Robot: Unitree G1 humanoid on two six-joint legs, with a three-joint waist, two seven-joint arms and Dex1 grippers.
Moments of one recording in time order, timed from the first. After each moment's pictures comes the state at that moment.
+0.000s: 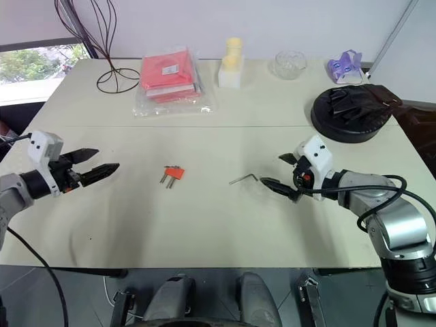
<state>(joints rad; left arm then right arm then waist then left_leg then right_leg) -0.19 0.85 0.36 -0.08 -0.57 0.62 -0.85 -0.24 -0.81 -0.12 -0.36 0.50 0.73 0.78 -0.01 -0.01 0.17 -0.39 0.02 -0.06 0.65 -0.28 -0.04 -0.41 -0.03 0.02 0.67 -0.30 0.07</state>
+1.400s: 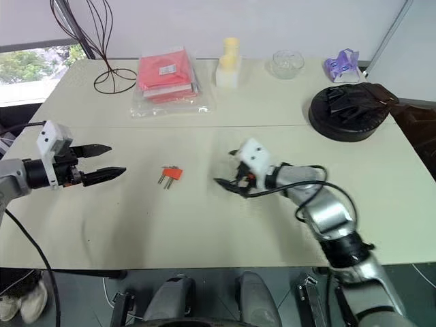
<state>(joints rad) -0.28 0.99 0.23 -0.04 -0.52 0.58 -1.09 -0.51 -0.44 0.31 -0.09 0.19 0.45 0.72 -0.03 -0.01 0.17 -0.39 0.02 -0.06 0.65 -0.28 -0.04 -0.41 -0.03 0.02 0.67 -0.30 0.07</state>
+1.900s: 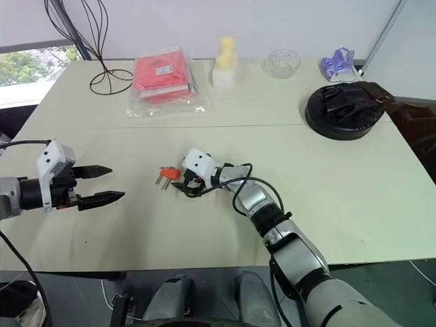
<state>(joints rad) -0.05 0.99 0.34 -0.29 -0.58 0.71 -1.02 -0.79 -0.08 0.41 0.72 -0.02 -0.06 0.69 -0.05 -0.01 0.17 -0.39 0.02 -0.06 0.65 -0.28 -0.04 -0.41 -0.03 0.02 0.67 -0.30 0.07</state>
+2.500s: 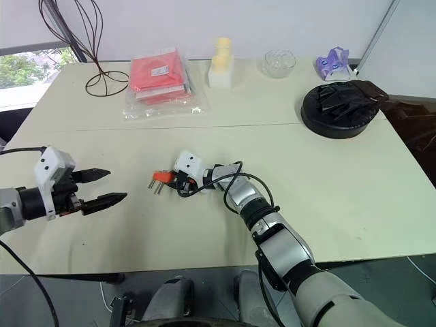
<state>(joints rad) 0.03 0.94 0.41 -0.41 -0.62 0.76 -0.90 -0.84 0.00 0.36 0.85 -0.03 -0.06 0.84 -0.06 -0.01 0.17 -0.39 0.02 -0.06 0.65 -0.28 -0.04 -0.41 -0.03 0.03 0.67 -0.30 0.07</state>
